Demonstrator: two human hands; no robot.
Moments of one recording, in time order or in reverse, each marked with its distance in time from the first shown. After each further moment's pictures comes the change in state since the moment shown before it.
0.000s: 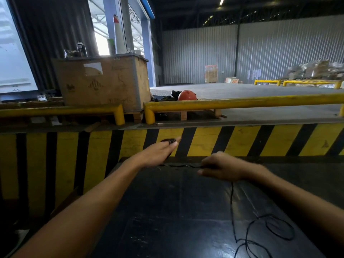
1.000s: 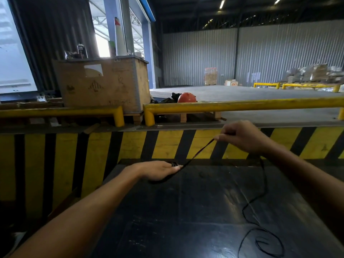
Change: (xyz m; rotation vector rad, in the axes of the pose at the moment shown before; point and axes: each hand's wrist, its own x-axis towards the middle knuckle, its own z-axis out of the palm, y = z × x) left_hand -0.005 -0.013 0.009 0.128 -0.357 -0.166; right_hand -0.012 0.019 -0.066 -0.002 0.510 0.082
